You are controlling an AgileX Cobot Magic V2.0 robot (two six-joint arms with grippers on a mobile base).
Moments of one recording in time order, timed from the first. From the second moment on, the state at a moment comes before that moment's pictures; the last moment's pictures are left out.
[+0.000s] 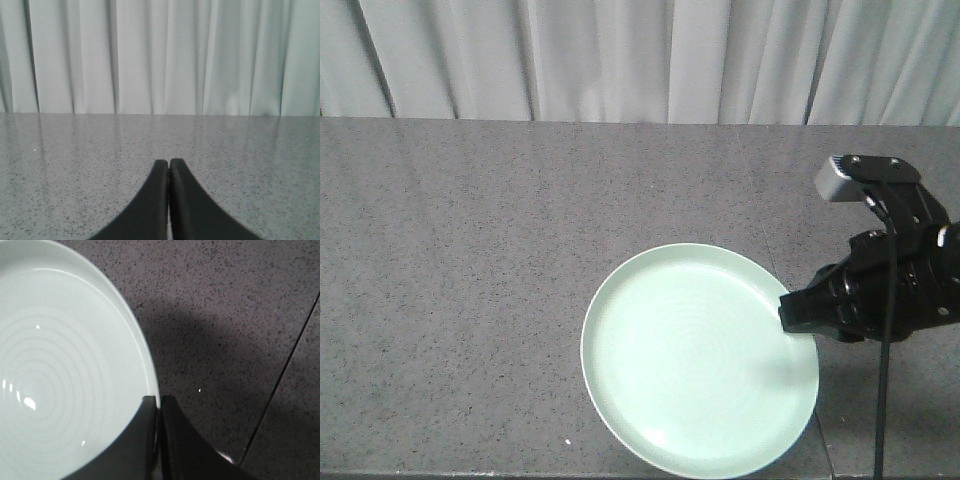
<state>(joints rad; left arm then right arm) 0.01 -0.01 0.03 0.01 0.01 -0.05 0.21 1.20 -0.97 0.52 0.95 -0.33</state>
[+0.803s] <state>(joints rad) 0.01 -0.01 0.03 0.01 0.01 -0.05 0.21 0.97 -0.83 0.53 0.97 -0.33</state>
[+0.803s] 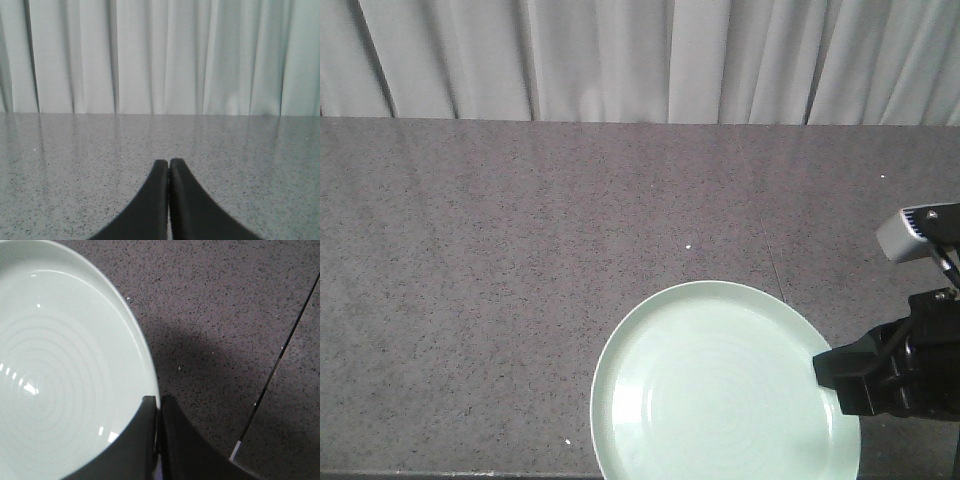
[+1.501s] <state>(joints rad) 0.01 -0.01 0.03 0.01 0.01 -0.05 0.21 0.97 -0.83 0.53 0.97 -0.33</state>
